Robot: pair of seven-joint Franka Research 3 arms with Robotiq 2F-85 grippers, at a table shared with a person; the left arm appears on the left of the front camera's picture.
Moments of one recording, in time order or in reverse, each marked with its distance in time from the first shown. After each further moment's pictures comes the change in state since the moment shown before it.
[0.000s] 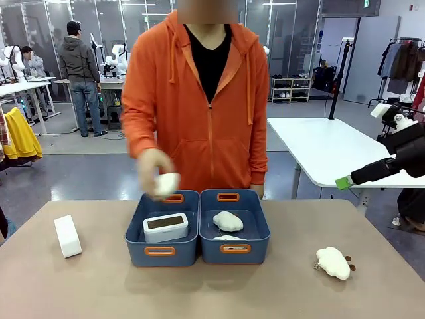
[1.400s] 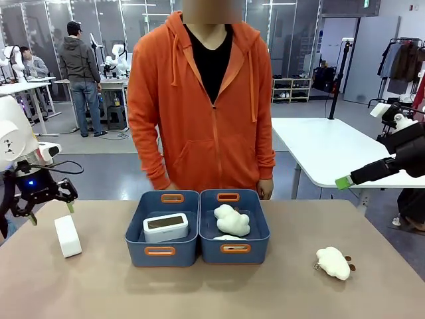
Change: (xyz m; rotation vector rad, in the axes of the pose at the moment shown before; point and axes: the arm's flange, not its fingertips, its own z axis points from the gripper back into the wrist) left arm 0.044 0.027 -0.269 0.552 0.366 0.802; right arm 0.000 0.001 0.000 0.004 -0.002 0.001
